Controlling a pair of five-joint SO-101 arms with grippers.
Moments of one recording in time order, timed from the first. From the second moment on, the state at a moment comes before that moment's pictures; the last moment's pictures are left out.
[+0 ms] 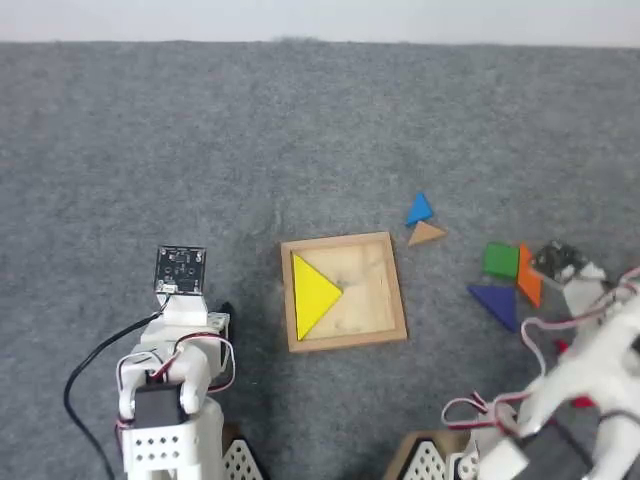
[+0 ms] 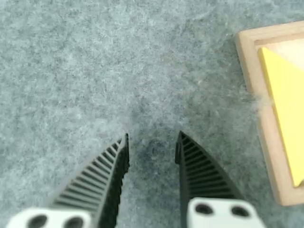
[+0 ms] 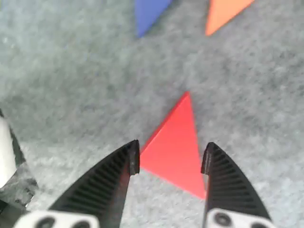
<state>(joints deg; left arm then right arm) -11.5 -103.1 97.1 71.7 -1.8 46.8 -23.2 45.5 74.7 89.1</state>
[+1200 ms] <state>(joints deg) -11.5 -103.1 97.1 71.7 -1.8 57.6 -22.2 62.3 51.4 104.9</state>
